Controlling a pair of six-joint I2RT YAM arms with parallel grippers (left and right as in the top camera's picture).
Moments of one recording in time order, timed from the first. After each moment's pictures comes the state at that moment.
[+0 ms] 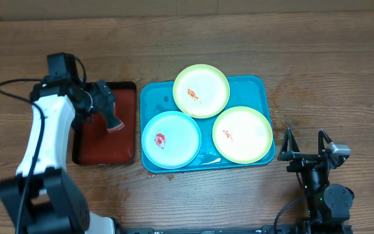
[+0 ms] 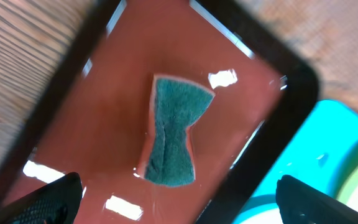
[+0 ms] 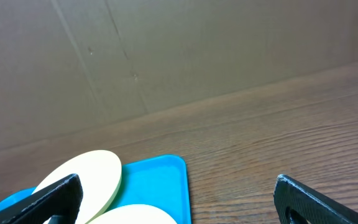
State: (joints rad) left arm 0.19 1.69 1.27 -0.86 0.08 -0.47; right arm 0.00 0.01 0.02 -0.03 -0.05 0.28
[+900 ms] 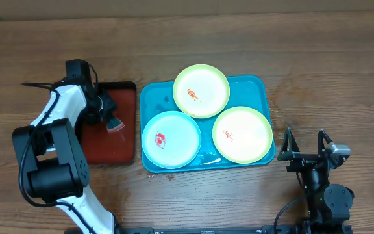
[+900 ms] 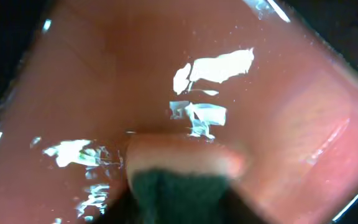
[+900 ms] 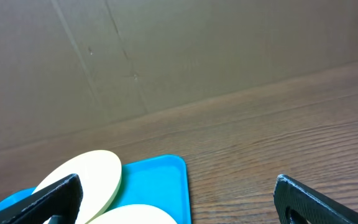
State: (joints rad) left arm 0.19 1.97 1.28 -0.69 0.07 -0.45; right arm 0.00 0.01 0.02 -0.03 -0.05 0.28
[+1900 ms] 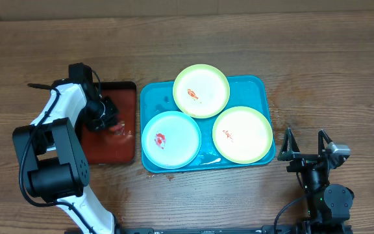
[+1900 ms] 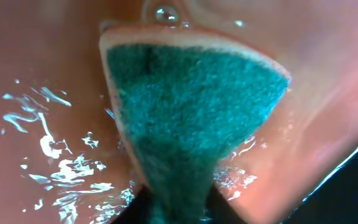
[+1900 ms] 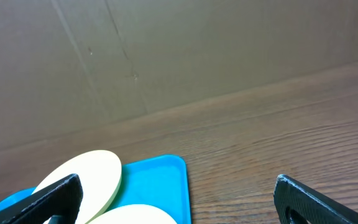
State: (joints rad) left arm 0.18 1.97 1.29 -0.86 0.15 -0.41; right arm 0.00 0.01 0.02 -0.04 -0.05 0.28
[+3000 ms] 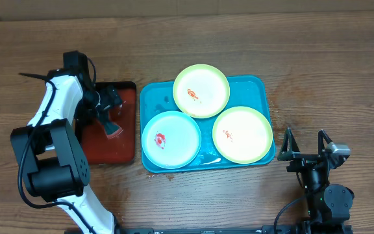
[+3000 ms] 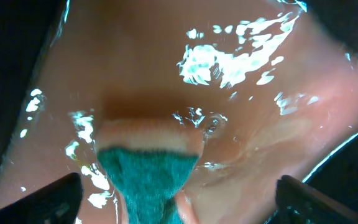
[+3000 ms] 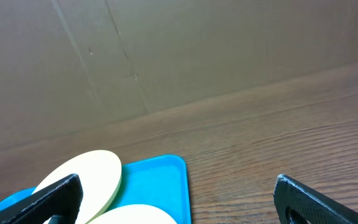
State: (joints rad) left arm 0.18 1.98 1.41 -0.92 0.07 -0.42; right arm 0.00 0.01 0.02 -0.04 -0.05 0.28
